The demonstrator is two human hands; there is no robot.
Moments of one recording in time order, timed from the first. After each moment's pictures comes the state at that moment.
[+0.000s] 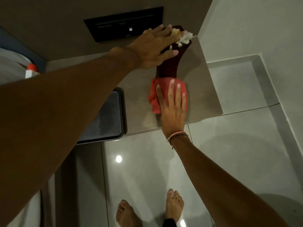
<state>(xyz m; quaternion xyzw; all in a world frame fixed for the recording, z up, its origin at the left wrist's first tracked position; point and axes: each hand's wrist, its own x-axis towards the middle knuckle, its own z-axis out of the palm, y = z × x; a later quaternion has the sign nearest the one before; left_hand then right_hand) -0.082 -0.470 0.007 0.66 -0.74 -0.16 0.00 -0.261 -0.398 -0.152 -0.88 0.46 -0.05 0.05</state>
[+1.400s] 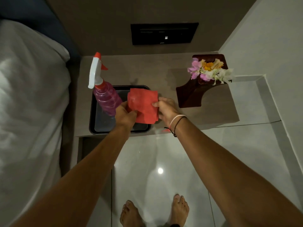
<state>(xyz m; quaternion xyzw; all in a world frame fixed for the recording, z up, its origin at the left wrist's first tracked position) -0.058 -0.237 -0.088 0.78 -0.05 -0.40 0.48 -0.152 -0.345 -0.083 -0.44 0.57 -0.08 0.69</state>
